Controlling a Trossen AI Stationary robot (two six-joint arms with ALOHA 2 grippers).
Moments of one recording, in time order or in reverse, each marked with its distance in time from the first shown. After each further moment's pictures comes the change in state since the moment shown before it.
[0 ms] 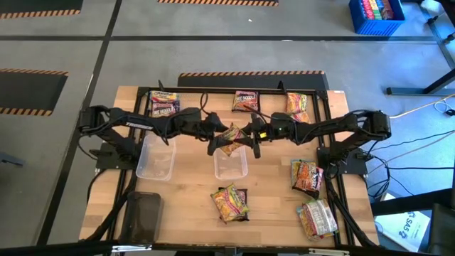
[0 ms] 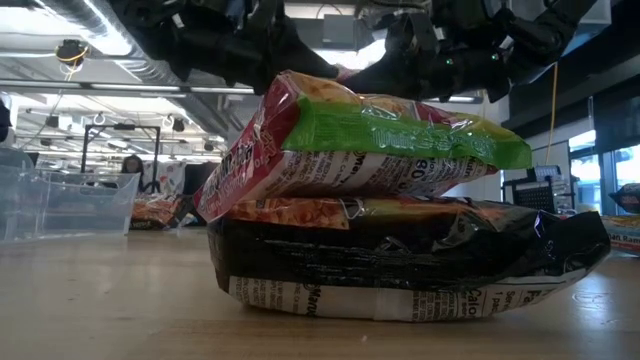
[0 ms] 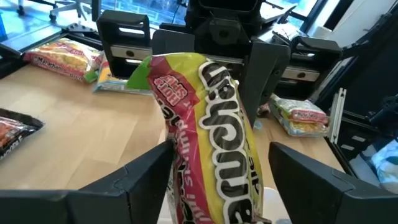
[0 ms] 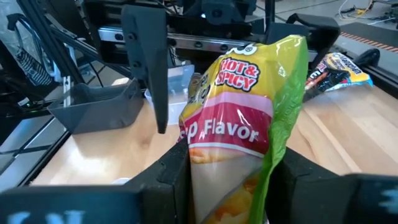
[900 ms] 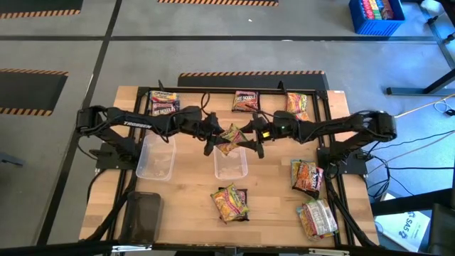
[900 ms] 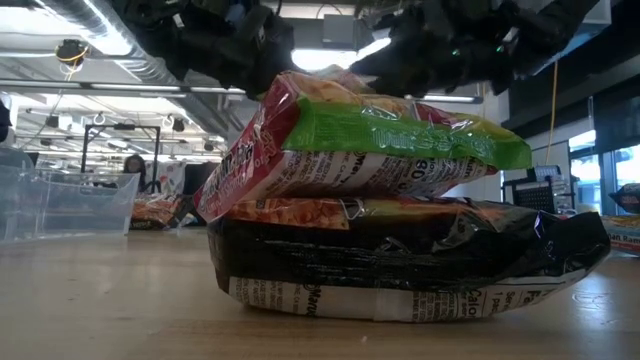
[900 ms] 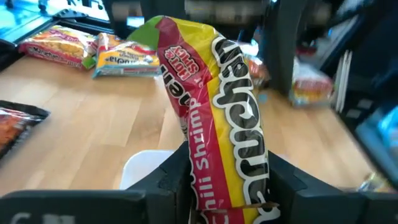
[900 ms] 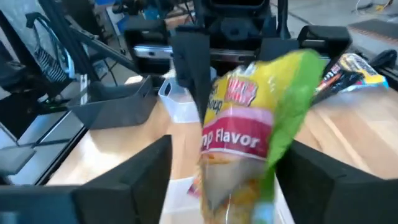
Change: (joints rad) left arm 0.028 -0.031 0.011 -0.138 0.049 0.127; right arm -0.015 -0.087 0.004 -0.107 -0.063 -0.005
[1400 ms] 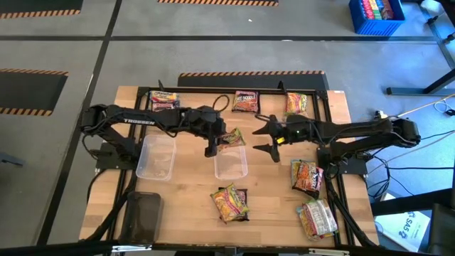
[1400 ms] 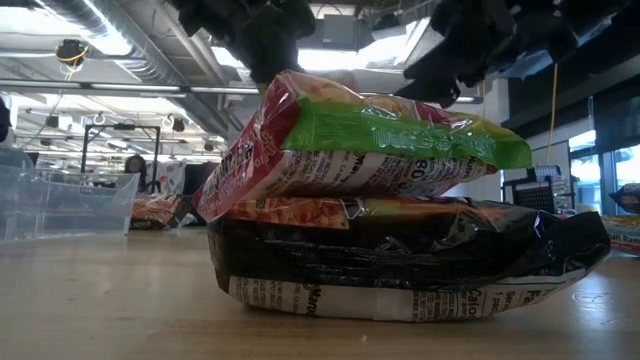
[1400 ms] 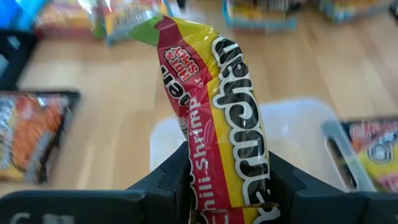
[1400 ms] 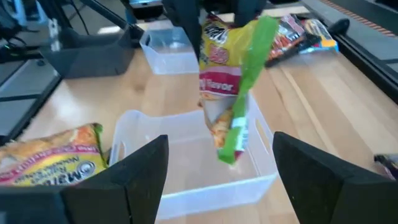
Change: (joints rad) left arm -0.068 0.059 0.306 -0.579 -0.169 0.263; right arm 0.076 -0.302 -0.059 -0.444 0.197 -0.102
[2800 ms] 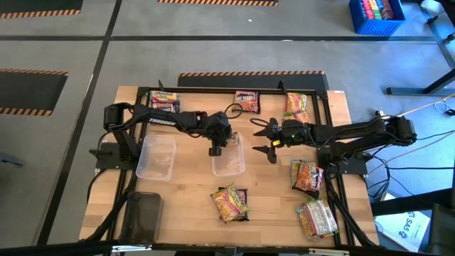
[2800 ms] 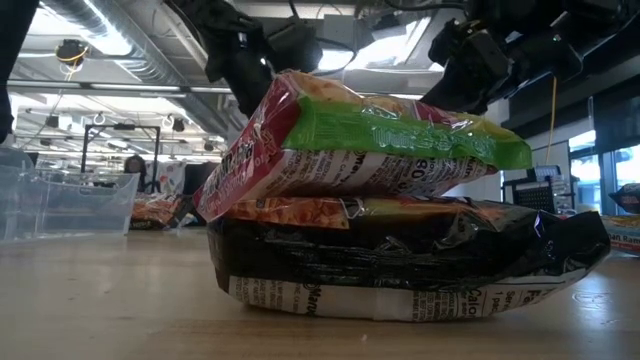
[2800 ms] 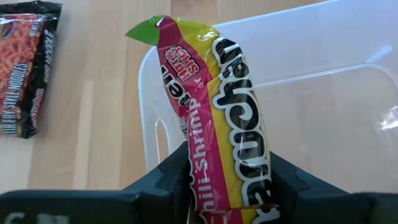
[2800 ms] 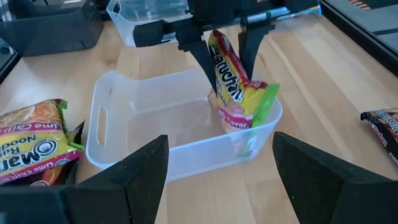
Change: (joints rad) left arm 0.048 0.249 0.029 -0.035 -0.100 0.138; right arm 0.004 0.066 -0.069 0.059 0.086 0.028
